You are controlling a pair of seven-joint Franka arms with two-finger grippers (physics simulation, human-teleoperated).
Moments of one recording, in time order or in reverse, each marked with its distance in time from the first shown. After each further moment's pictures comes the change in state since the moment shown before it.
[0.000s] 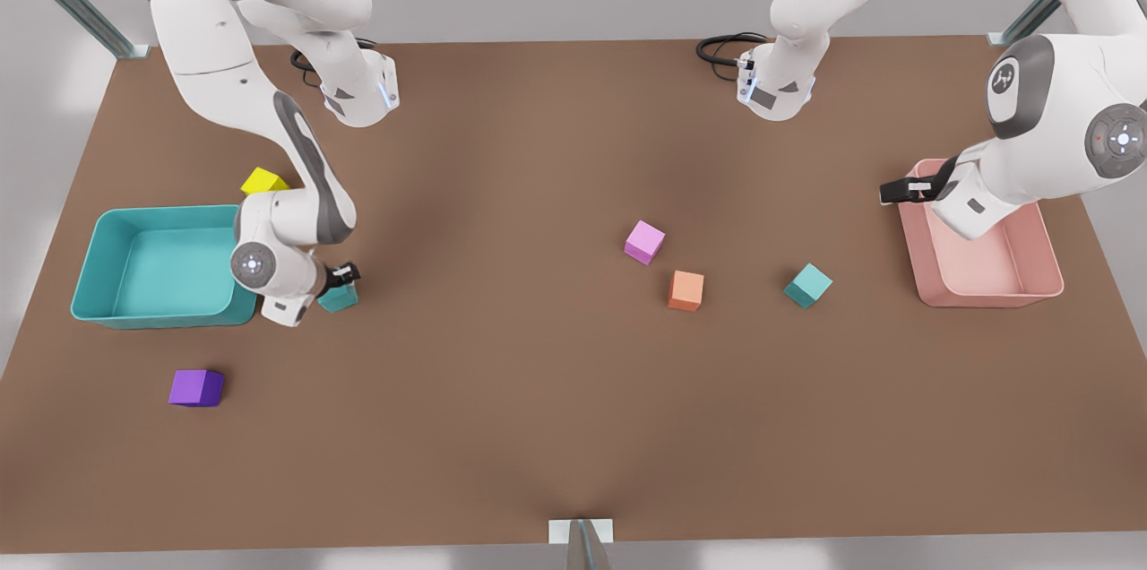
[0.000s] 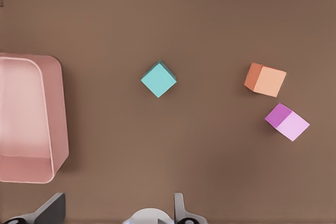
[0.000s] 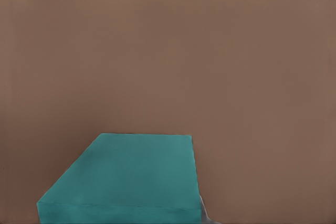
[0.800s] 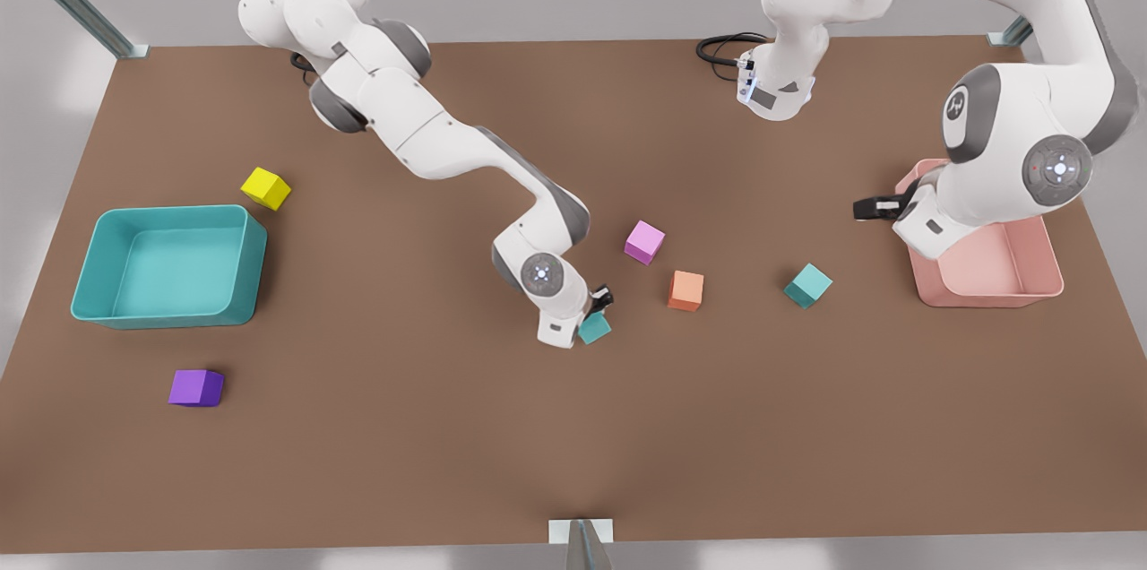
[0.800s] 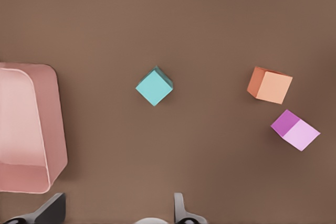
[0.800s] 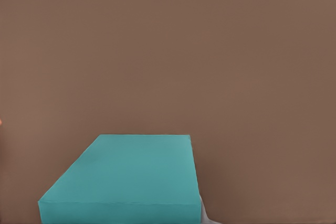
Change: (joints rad) left arm -0.690 0.052 0.639 -0.033 -0.005 0.068 -0.011; right arm 0.592 0.705 0.126 1.078 0.077 -0.081 0.530
